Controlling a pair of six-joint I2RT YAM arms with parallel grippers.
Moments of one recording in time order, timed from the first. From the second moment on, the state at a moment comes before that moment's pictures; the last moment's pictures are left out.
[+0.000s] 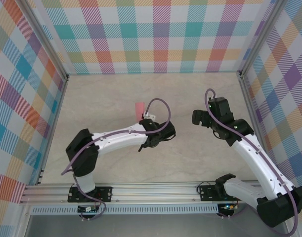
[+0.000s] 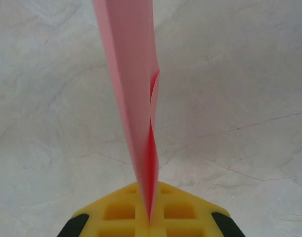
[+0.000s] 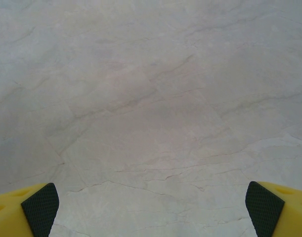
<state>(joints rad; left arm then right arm) -1.05 1.83 1.42 -1.14 -0.74 -0.94 0.41 1.01 1.03 -0.82 0.26 0.39</state>
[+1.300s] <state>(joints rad) -0.88 2.05 1.51 -0.76 0.02 -0.83 0.41 1.07 0.98 -0.85 0.25 0.39</state>
